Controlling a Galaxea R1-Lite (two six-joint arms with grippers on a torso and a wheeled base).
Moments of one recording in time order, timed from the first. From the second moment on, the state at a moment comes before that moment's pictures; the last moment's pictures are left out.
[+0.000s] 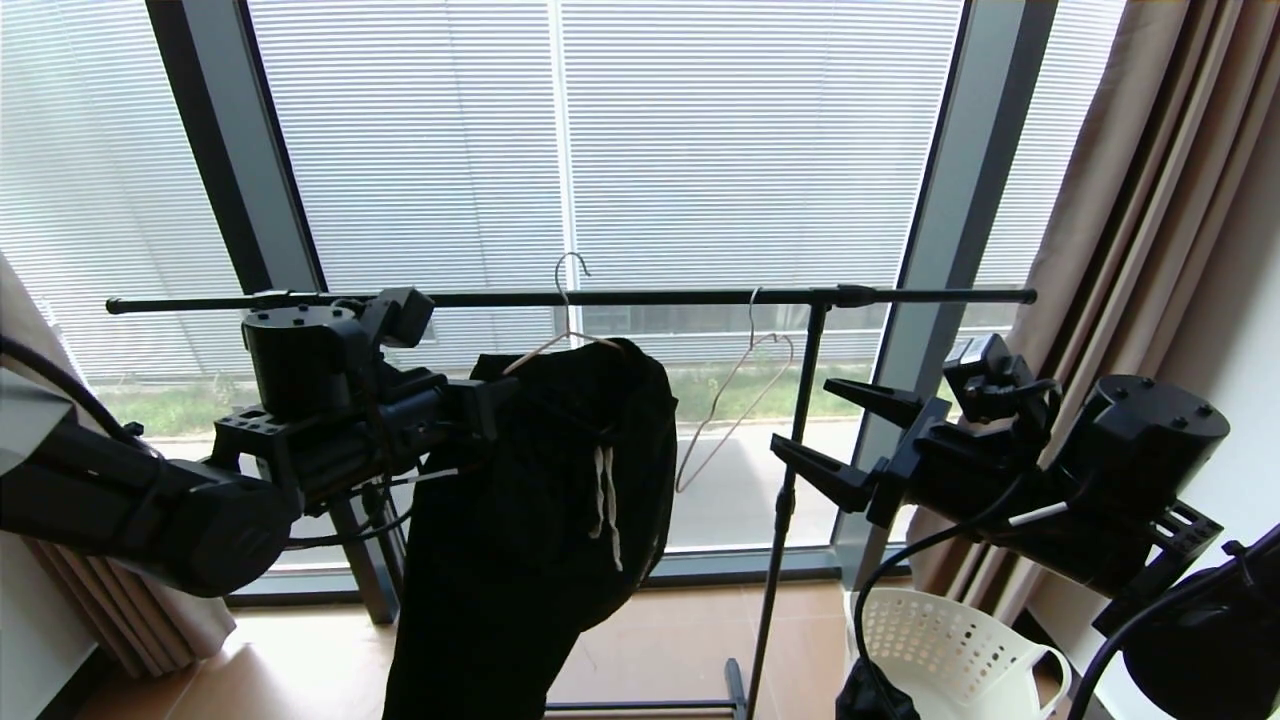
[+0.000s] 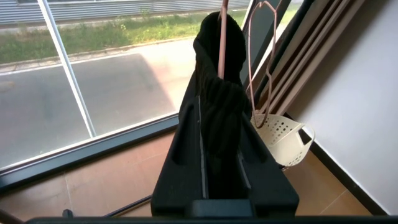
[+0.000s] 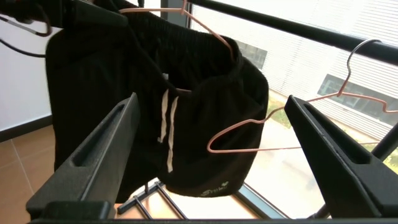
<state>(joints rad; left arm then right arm) -0.28 1.89 -0.82 -0.86 -0.23 -0.17 0.36 1.87 -0.49 -1.38 0.46 0.01</state>
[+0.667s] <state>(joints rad) -0.35 2.18 -1.14 -0.87 -0.10 -0.23 0.36 1.89 -0.49 -1.38 0.46 0.01</state>
